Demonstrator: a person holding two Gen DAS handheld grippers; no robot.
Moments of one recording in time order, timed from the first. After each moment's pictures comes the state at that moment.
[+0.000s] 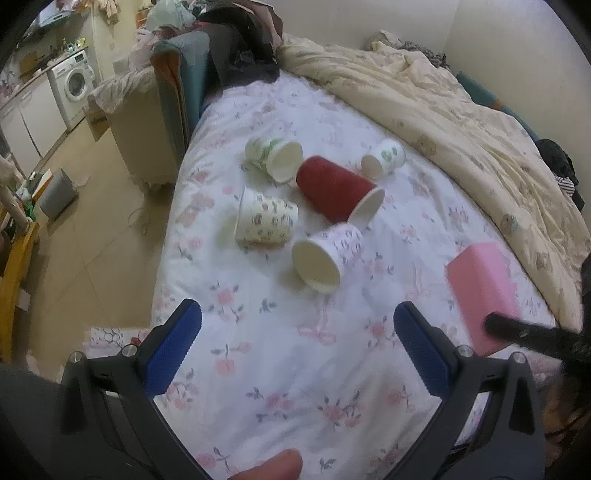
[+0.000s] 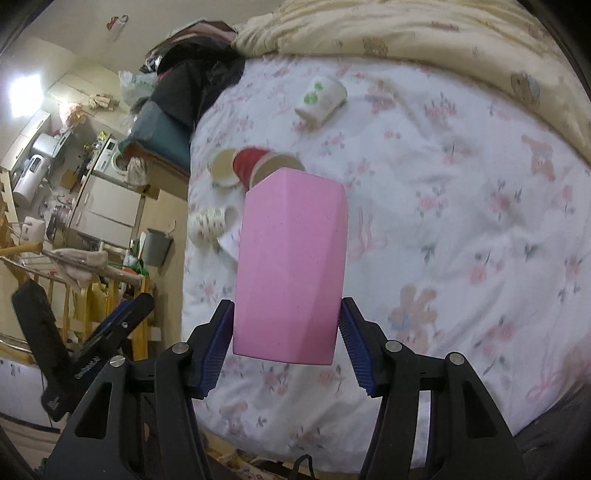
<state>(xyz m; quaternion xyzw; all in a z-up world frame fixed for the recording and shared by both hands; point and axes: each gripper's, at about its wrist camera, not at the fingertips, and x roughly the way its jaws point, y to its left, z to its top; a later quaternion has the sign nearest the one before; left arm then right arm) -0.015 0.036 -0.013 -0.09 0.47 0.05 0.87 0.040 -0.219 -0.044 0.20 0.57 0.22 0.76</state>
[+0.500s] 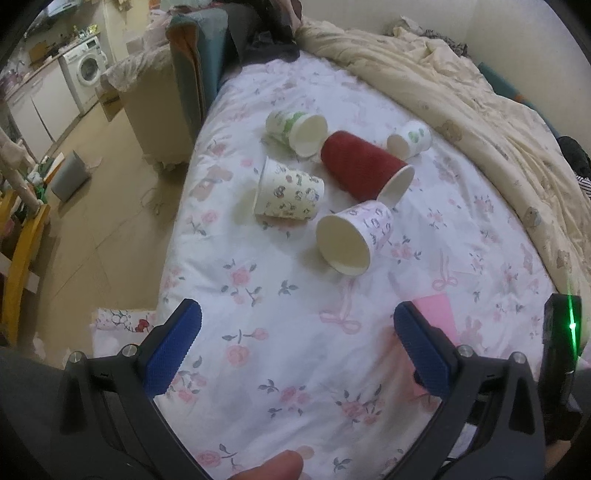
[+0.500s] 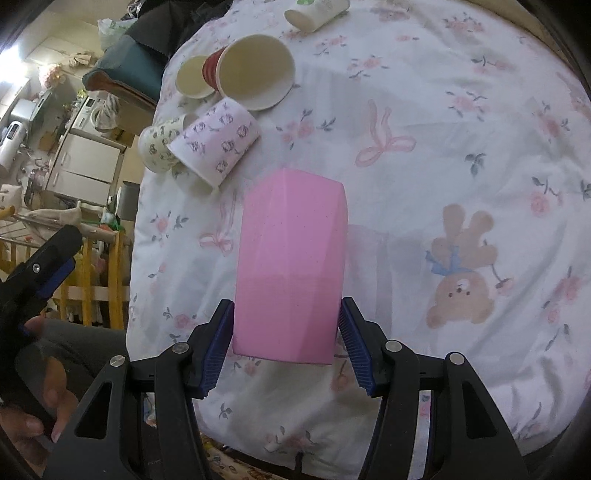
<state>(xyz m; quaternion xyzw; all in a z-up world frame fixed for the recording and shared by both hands) -0.012 0.045 -0.039 -0.10 0.50 0.08 0.85 0.025 -0.168 -0.126 0.15 0.64 0.22 0.72</state>
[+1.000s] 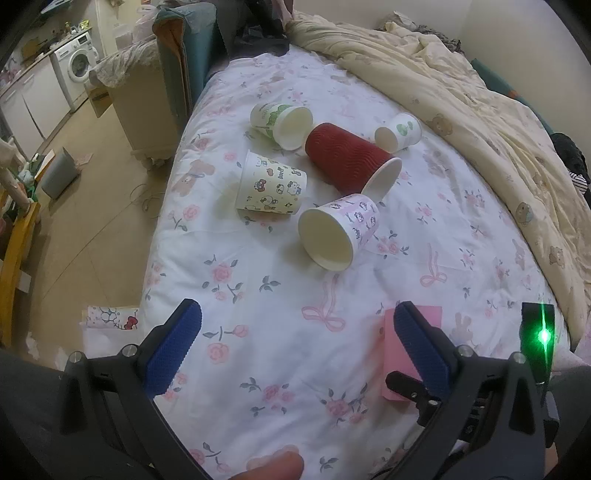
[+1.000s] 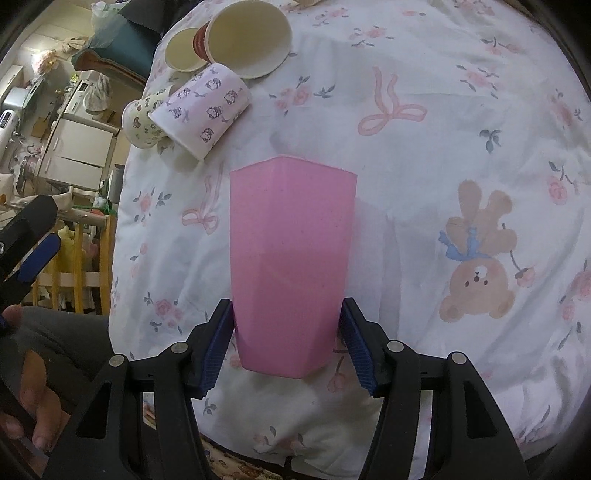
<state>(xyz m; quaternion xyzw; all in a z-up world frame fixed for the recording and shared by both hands) -0.008 0.035 -0.042 -0.10 0.51 0.07 0.85 0.021 -0.163 -0.144 0.13 0.66 0.21 0.71</state>
